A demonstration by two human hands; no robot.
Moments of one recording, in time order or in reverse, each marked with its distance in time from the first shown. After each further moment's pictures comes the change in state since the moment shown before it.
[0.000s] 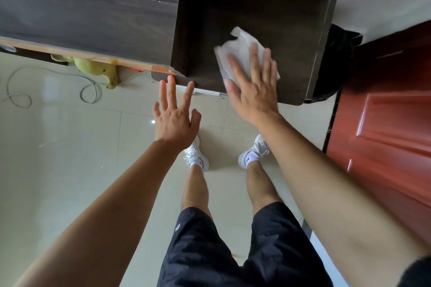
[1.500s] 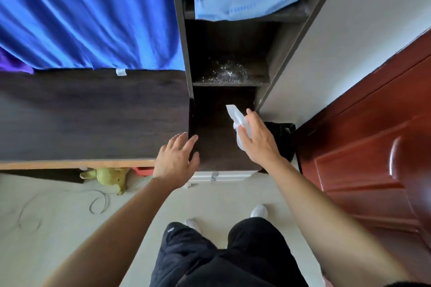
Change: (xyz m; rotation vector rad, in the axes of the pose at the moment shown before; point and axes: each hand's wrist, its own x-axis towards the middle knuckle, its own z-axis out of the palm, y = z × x) left_hand -0.040 0.037 -0.225 0.064 0.151 0.411; right_hand -0.072 -0.021 -0.223 0.524 0.311 0.195
